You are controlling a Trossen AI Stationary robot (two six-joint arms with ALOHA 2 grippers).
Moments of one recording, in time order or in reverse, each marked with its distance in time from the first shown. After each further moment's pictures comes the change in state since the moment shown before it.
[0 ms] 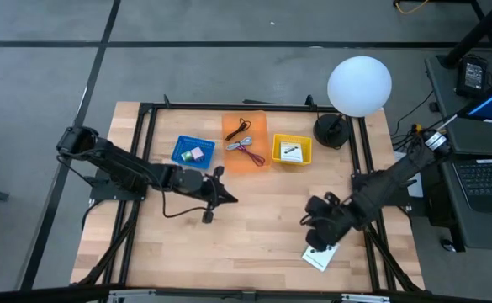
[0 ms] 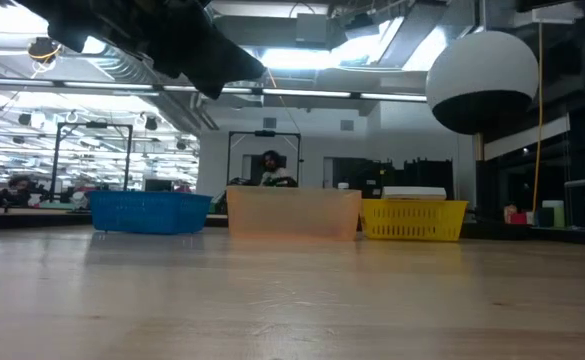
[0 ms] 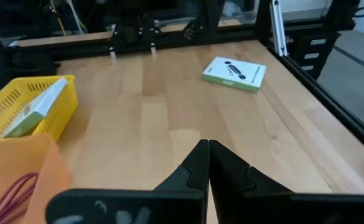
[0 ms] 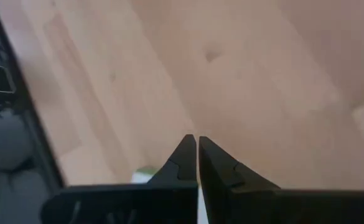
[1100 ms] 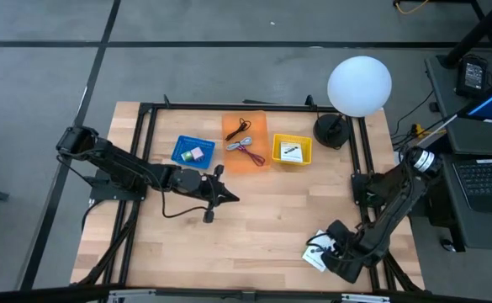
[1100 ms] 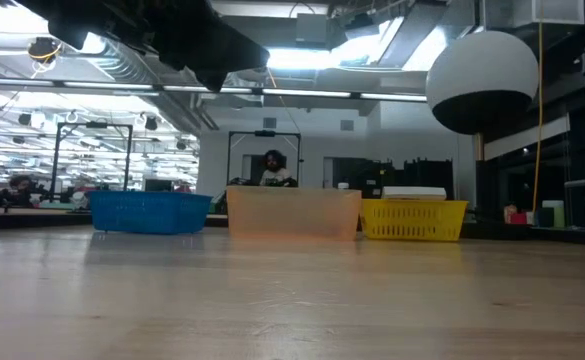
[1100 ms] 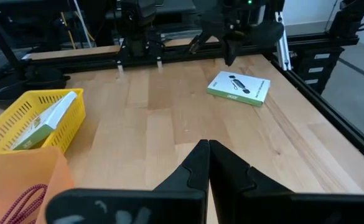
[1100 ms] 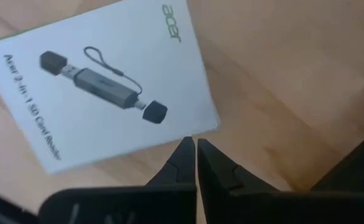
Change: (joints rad) left arm -0.006 -0.003 0.000 0.048 -0.030 0.001; right arm 0.333 0.264 -0.002 -0.132 -0.261 0.765
